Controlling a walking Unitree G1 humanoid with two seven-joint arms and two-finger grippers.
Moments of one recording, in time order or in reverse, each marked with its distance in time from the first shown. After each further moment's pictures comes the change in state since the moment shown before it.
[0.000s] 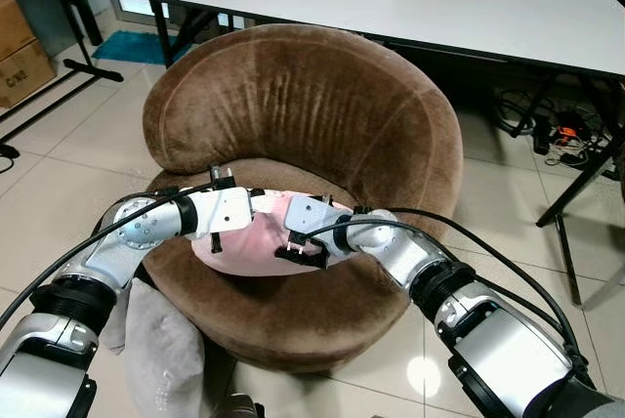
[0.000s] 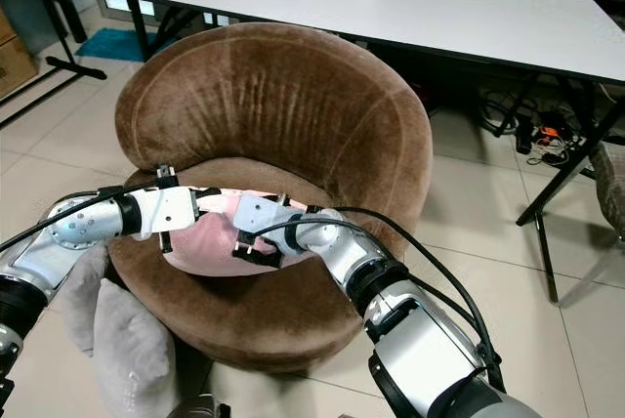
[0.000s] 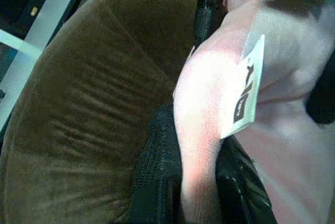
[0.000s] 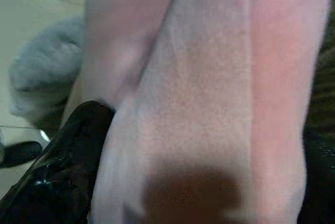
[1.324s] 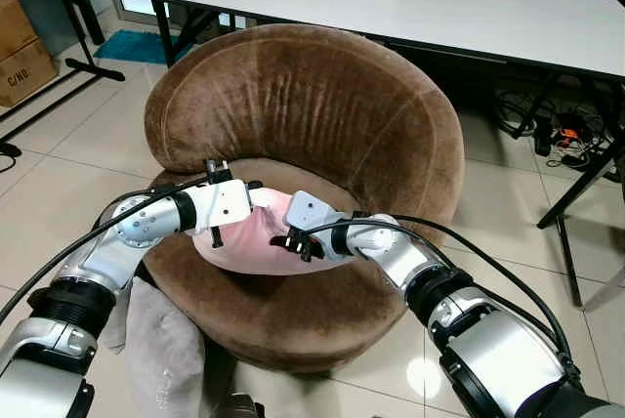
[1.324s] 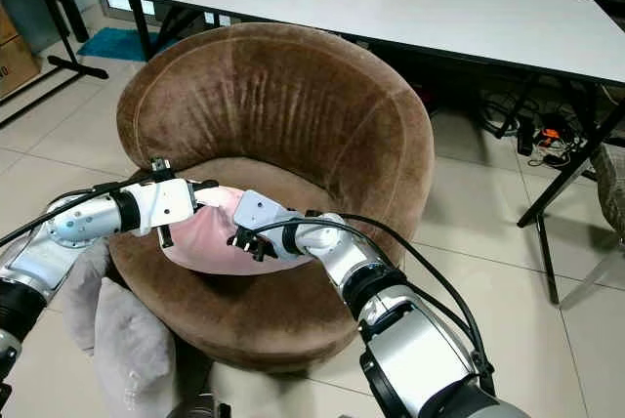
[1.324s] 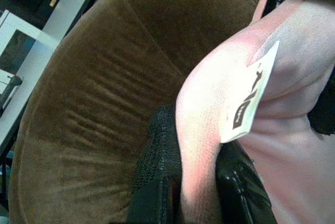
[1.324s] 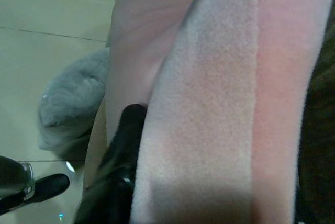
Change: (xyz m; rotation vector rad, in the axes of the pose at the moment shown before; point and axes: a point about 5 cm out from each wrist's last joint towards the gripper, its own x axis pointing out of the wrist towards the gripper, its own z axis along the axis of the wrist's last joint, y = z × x) left arm -0.002 0.004 0.001 -0.029 0.014 0.065; right arm 0.002 0.007 0.005 0.136 -0.116 0.046
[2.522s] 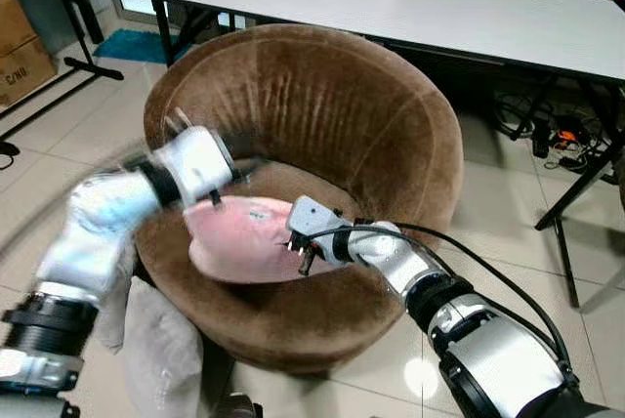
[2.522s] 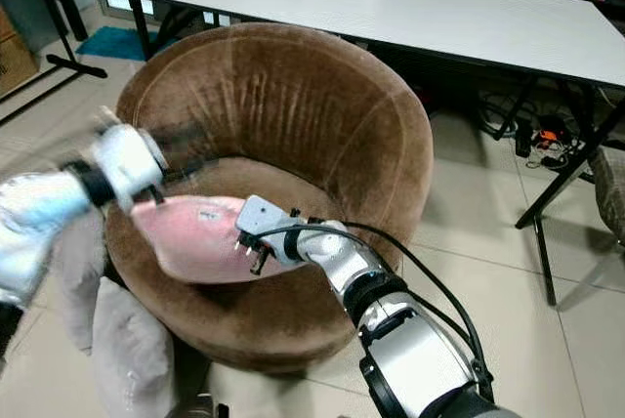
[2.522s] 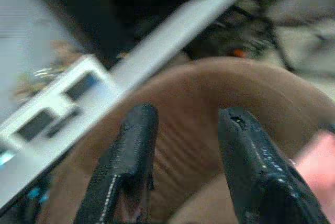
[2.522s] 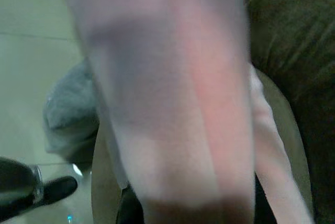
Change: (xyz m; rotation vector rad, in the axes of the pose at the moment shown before) left arm -0.040 0.042 0.051 -0.189 -0.265 0.286; right arm -0.003 0.001 -0.008 0.088 -0.025 -0.037
